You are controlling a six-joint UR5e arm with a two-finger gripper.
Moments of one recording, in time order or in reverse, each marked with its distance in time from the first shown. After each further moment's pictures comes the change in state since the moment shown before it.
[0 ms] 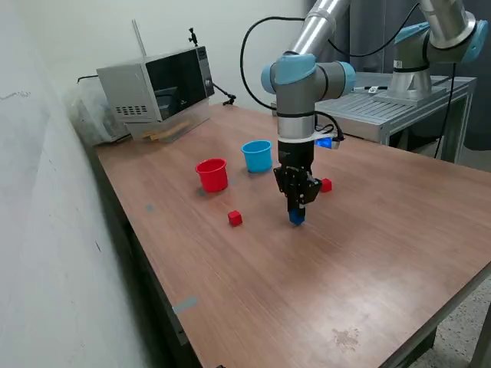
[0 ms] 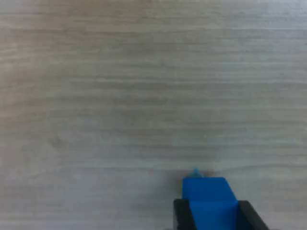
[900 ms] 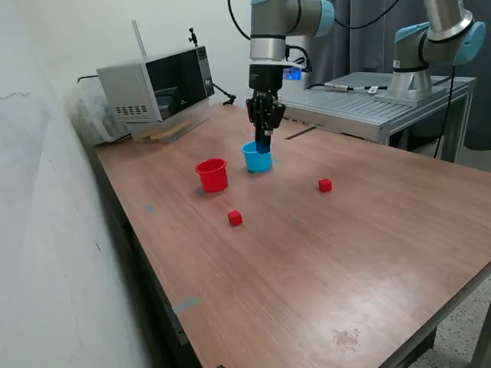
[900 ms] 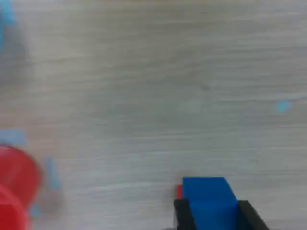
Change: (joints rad) arm -0.162 -0.293 0.157 0.046 -0.008 -0.081
